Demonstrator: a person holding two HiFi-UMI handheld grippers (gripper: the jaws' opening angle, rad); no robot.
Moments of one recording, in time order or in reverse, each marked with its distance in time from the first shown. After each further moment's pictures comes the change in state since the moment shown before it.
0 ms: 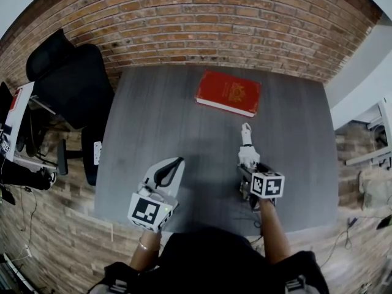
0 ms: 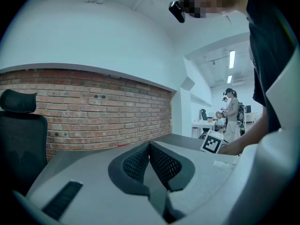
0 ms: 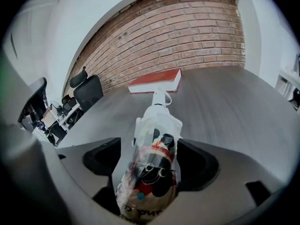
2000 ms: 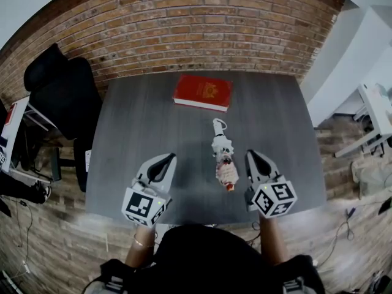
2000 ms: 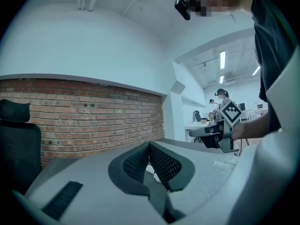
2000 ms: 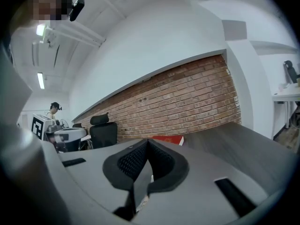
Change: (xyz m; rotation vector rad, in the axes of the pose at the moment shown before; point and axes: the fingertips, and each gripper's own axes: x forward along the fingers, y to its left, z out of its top) left arm -0.020 -0.088 0.031 0.086 -0.108 -0.058; right arm -0.216 0.040 0.072 -0.123 -0.656 0.089
